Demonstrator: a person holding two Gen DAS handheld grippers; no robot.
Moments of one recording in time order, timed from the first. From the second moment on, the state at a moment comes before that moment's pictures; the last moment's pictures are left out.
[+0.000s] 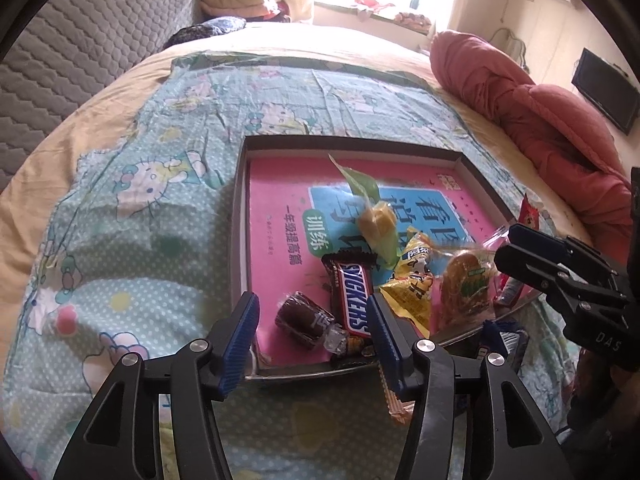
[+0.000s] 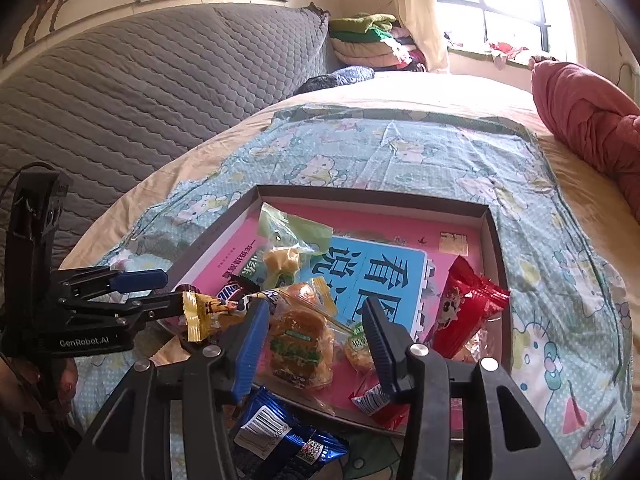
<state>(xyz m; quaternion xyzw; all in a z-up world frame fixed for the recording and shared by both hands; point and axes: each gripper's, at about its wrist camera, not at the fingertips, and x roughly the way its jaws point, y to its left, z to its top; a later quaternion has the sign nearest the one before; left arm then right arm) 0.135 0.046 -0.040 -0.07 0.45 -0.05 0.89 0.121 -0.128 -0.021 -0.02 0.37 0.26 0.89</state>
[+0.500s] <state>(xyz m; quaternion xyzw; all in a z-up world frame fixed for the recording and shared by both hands) 0.119 0.053 -0.014 -0.07 0.43 -0.03 0.90 0.102 -0.136 0.003 -0.02 0.34 0.25 0.91</state>
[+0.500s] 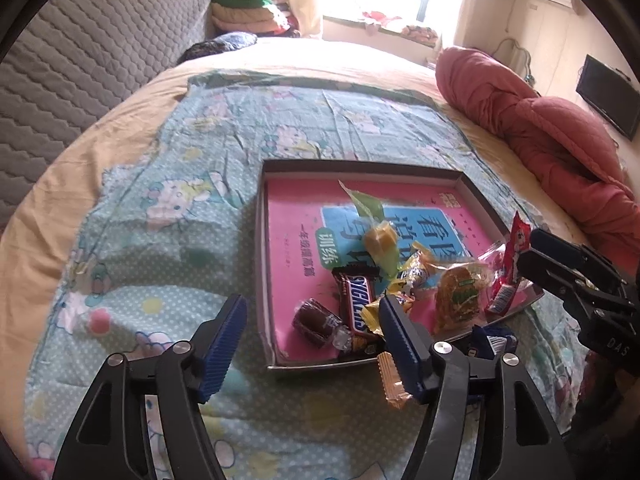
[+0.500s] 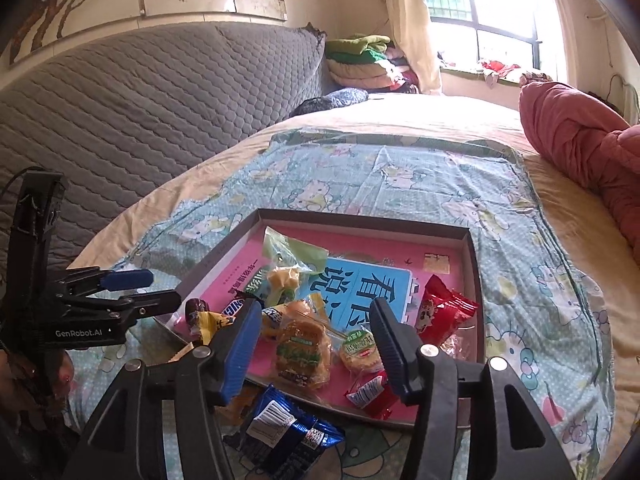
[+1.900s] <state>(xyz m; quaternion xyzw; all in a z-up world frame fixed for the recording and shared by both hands) 0.053 0.036 -0.008 -0.07 0.46 -0.03 0.88 0.029 -0.153 0.008 0.03 0.37 0.20 0.90</state>
